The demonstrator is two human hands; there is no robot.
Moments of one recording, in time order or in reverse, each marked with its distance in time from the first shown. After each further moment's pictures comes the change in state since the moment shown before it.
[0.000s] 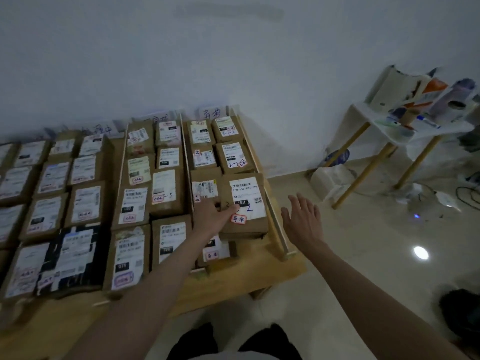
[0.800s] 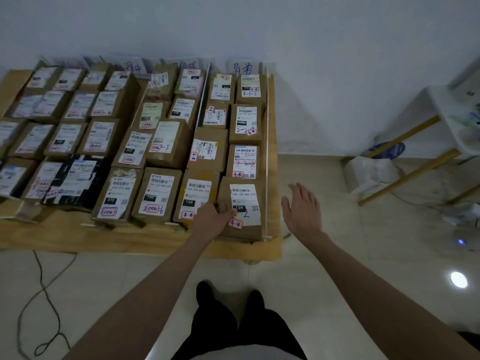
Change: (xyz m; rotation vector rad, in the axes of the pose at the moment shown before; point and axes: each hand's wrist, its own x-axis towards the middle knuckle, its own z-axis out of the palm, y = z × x) left_hand -0.046 -0.008 0.115 0.169 0.166 -0.401; right_hand 0.048 0.087 0.009 0.078 -0.184 -0.274
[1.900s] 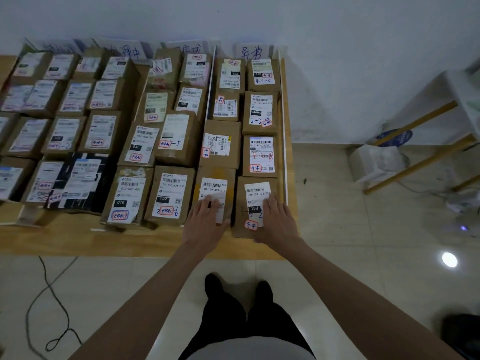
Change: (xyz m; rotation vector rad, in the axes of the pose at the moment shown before) left_hand 0.030 -0.075 -0.027 0.472 0.055 0.365; right_hand -0.013 -0.087 0.070 -0.289 -0.360 -0.194
